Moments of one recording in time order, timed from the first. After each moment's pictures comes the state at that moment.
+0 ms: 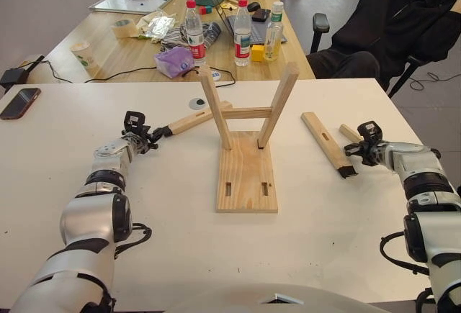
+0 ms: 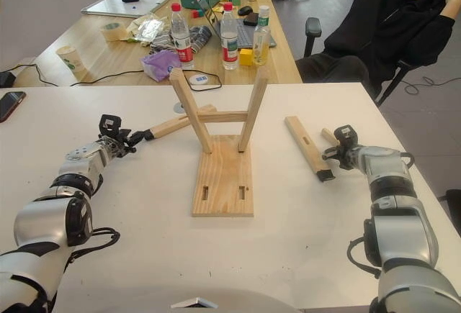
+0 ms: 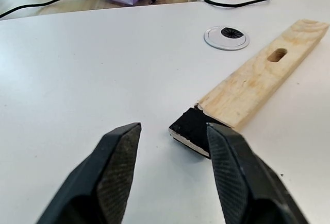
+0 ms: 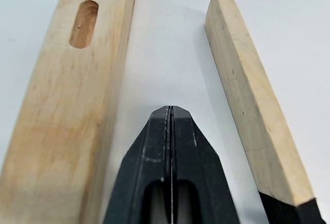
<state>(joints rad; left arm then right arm) -0.79 0.48 0.20 1.32 -0.05 -0.05 -0.53 -0.68 -0.64 0.04 0.98 0.04 0.40 0.70</state>
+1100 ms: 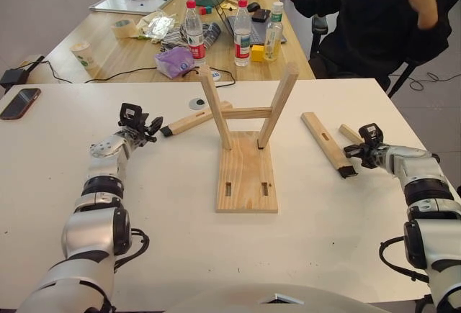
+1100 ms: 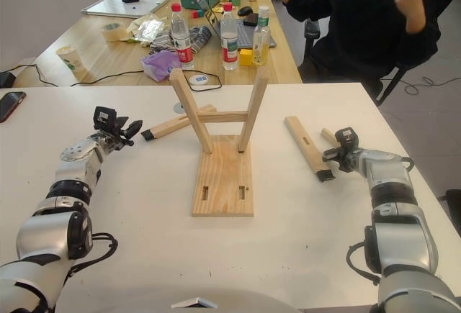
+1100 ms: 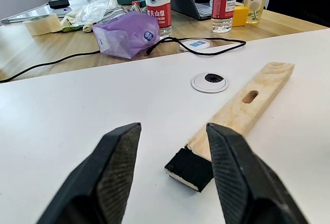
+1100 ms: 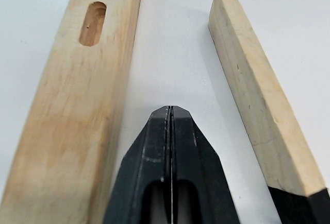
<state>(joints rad) -0.63 0.46 0.20 1.01 -0.10 -0.09 -0.56 -0.61 -0.63 -0.01 0.90 0.07 0.40 0.69</state>
